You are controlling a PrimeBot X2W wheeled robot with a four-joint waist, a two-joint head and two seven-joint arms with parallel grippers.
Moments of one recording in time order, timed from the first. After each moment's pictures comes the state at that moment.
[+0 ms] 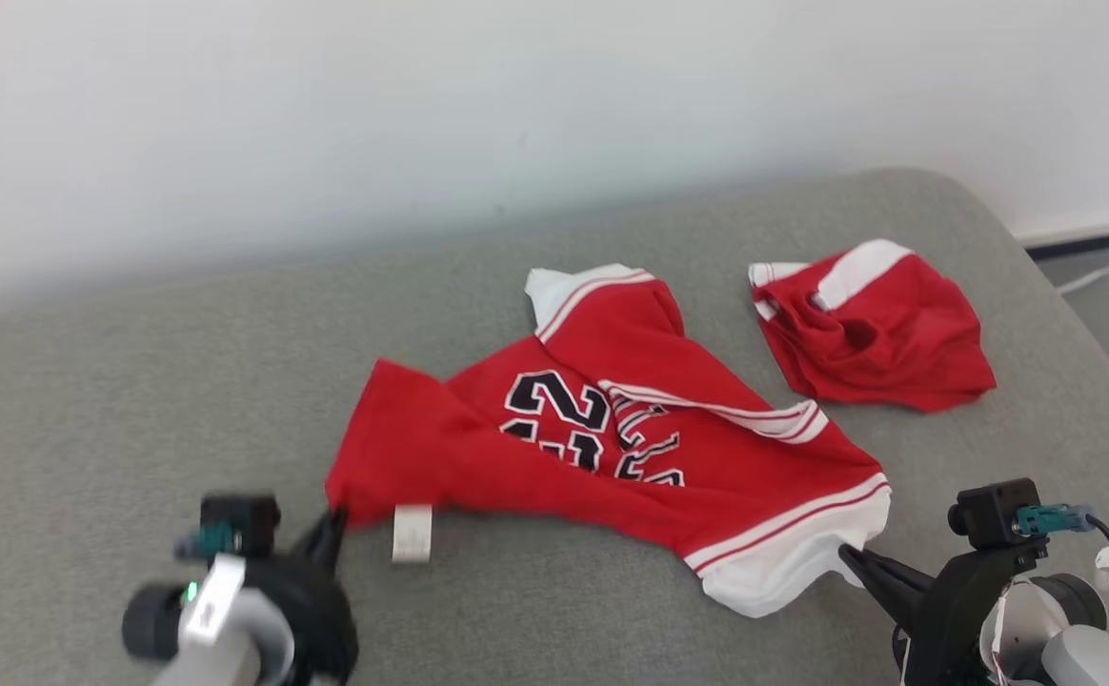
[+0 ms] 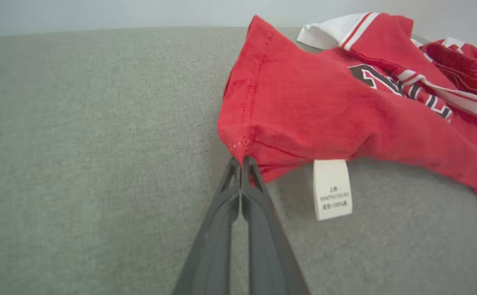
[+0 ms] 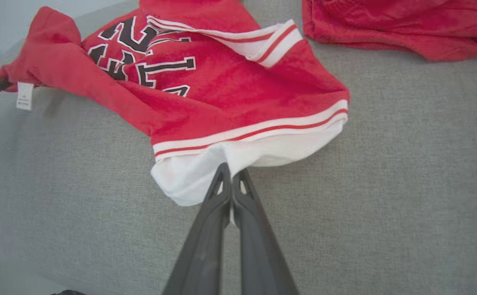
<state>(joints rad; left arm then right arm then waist) -0.64 0.14 -0.72 1.10 -0.65 -0.13 -0.21 -0.22 -0.49 0.52 0.30 0.89 0.08 0.20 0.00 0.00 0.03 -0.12</state>
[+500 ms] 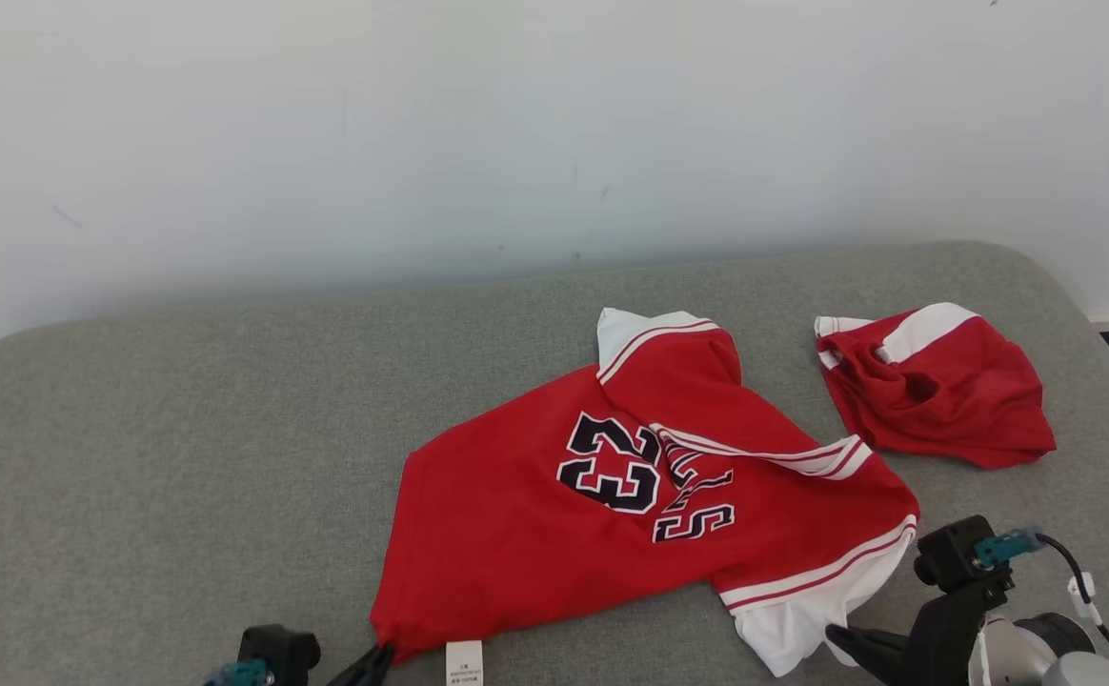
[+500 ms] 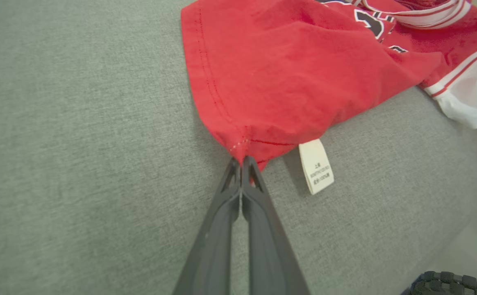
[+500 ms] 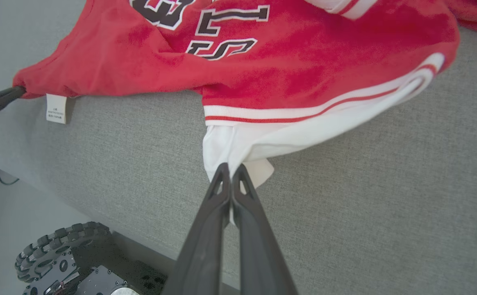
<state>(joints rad) -0.31 0.28 -0.85 0.75 -0.64 -0.13 -0.20 -0.17 -0.55 0.58 0.21 0.93 0.08 0.37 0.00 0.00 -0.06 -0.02</state>
